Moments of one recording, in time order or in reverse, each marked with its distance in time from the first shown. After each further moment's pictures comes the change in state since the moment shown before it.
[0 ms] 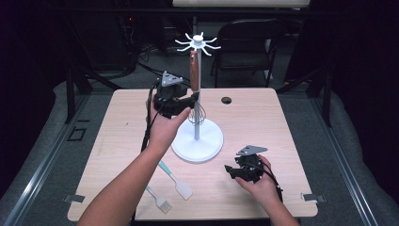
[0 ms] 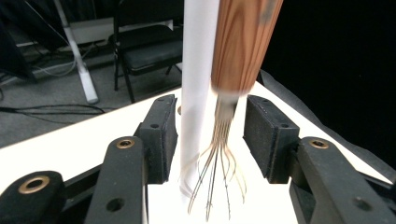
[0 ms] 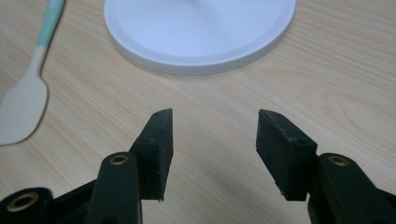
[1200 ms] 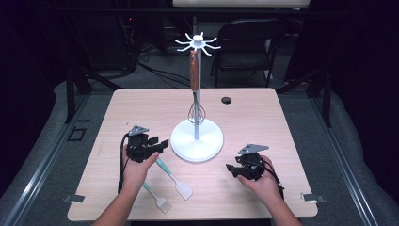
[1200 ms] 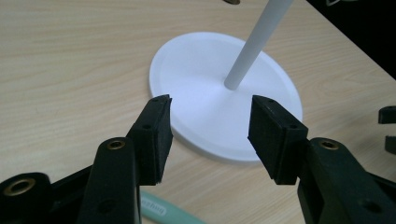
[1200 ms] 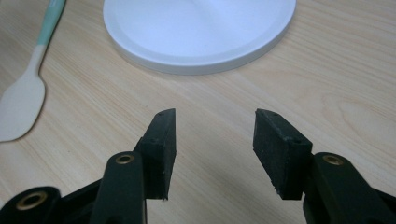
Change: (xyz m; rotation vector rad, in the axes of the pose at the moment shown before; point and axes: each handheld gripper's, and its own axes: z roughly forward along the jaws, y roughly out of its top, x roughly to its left) left arm 0.073 -0.166 -0.014 0.177 0.010 -0.225; right arm -0.008 0.000 0.004 -0.021 0.044 0.019
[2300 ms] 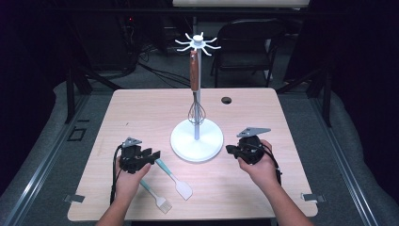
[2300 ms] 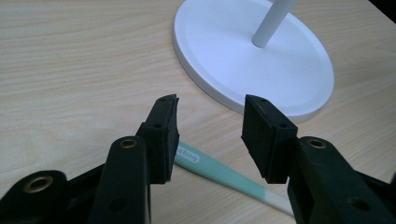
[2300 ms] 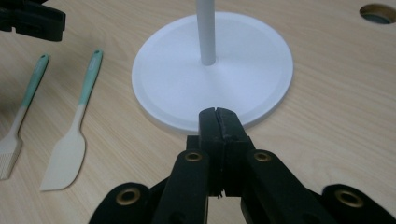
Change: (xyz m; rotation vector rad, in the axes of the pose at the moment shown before) left arm 0.022 -0.032 -0.003 0.058 0.018 -0.001; right arm -0.003 0.054 -0.021 -0.063 0.060 -0.001
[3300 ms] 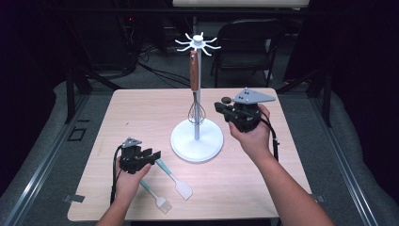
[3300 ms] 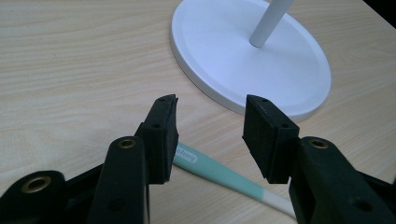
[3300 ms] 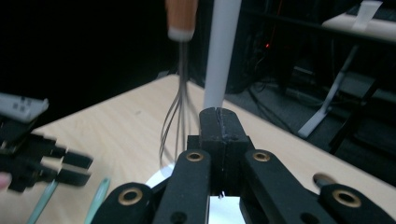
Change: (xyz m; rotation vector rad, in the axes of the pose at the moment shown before) left arm 0.000 -0.002 0.001 -0.009 -0.009 -0.004; right arm 0.023 0.112 -0.045 -0.384 -0.029 -0.161
